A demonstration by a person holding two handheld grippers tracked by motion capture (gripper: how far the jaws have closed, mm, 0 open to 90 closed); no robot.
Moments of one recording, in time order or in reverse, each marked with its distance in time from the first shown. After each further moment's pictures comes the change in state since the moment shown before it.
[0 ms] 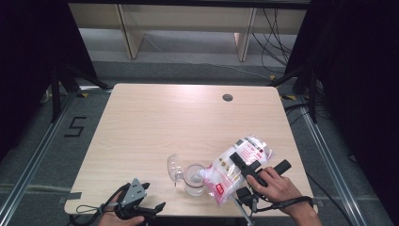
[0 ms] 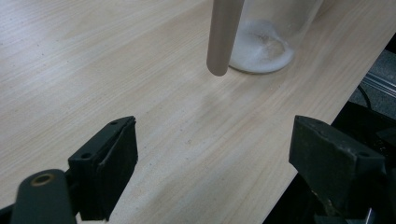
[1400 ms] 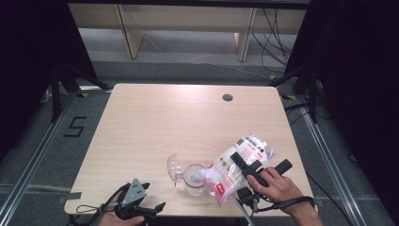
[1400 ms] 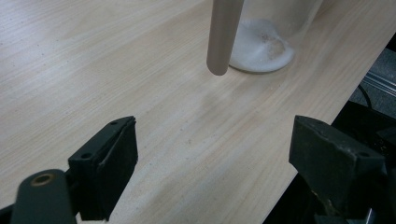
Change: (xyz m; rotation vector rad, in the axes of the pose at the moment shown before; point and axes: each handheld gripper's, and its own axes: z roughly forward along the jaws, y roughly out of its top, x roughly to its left) left arm 0.000 0.000 0.000 -0.001 -0.002 0.004; right arm -0.001 -0.002 -0.001 0.003 -0.001 -0.011
